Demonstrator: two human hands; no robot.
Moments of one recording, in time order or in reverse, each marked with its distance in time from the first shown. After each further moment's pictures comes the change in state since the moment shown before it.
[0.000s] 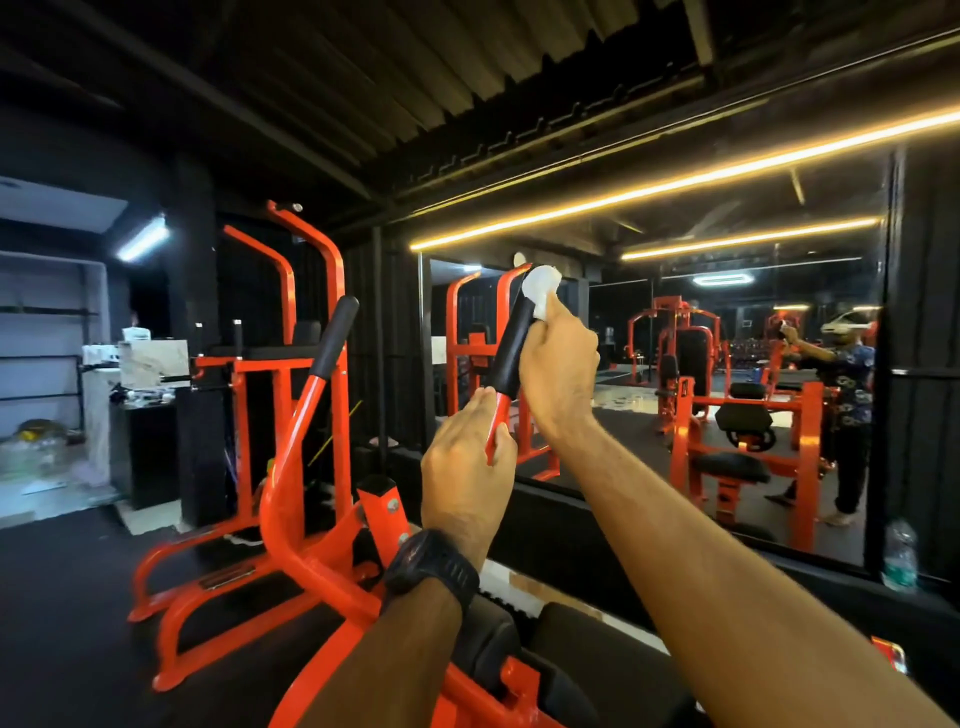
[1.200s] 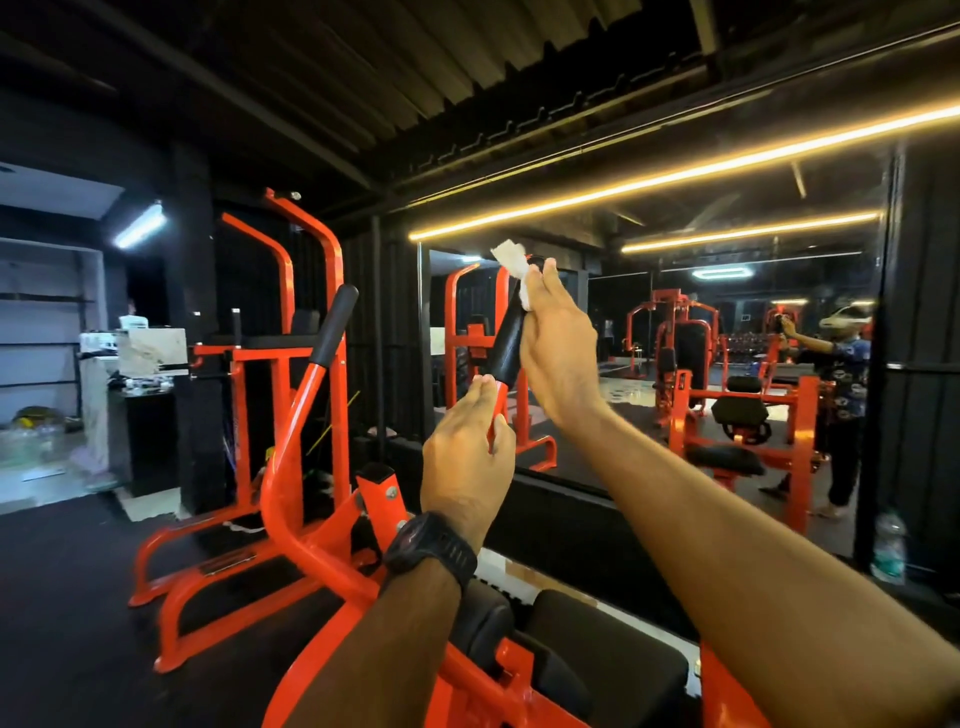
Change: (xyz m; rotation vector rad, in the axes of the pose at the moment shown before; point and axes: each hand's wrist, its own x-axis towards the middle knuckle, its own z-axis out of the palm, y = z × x) left_hand -0.001 0.001 -0.004 -0.002 -0.136 -0.046; right_hand 0.014 0.020 0.000 -0.215 -0.100 -0.358
